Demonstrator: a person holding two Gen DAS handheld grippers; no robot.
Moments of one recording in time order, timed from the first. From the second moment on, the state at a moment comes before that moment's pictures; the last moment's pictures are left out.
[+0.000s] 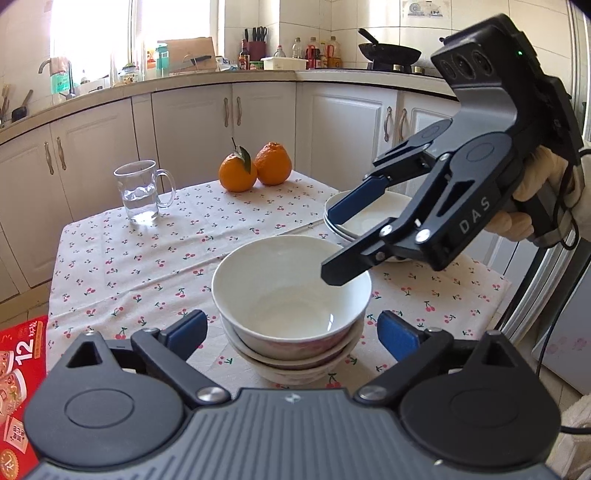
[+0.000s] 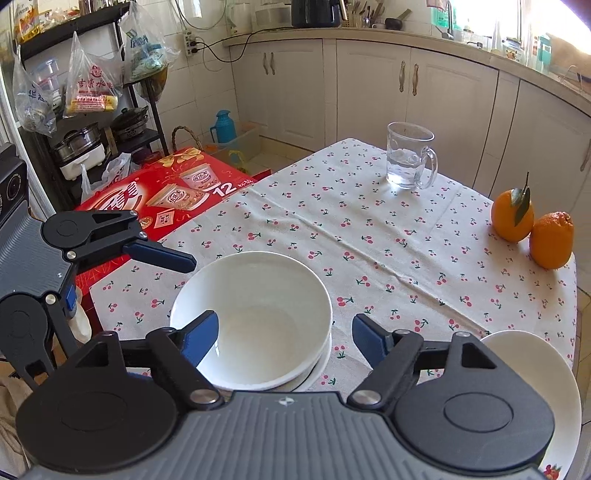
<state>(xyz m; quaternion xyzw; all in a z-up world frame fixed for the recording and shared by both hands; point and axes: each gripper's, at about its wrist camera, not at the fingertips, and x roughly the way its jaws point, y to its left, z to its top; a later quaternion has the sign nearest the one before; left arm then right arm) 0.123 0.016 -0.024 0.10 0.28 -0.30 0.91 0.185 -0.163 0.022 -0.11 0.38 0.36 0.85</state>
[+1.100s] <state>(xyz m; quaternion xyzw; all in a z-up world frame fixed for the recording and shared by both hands) 0.173 0.019 -0.078 0.22 0.32 -0.41 0.83 0.153 -0.151 -0.048 -0.27 0.35 0.40 0.80</state>
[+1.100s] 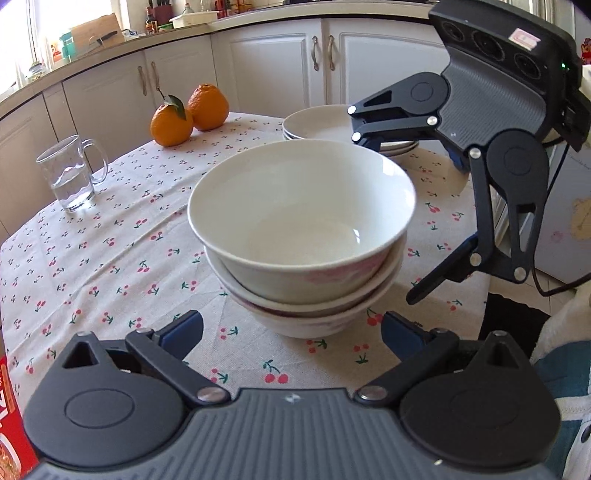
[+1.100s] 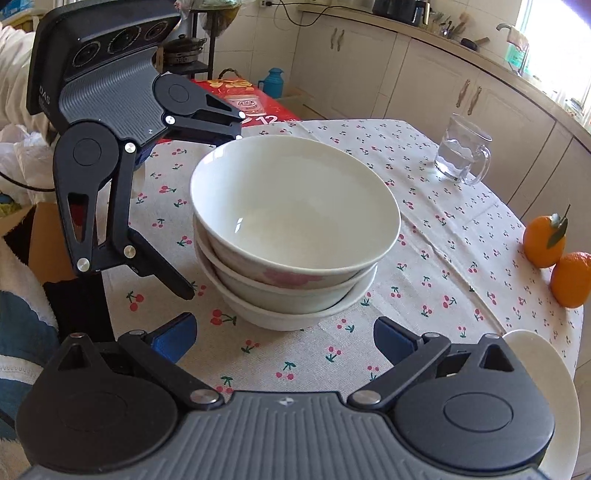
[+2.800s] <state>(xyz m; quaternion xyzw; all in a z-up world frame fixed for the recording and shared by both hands) 0.175 -0.015 -0.044 0.22 0.35 -0.48 0.78 0.177 -0.169 -0.026 -0.25 0.37 0.49 0.75</state>
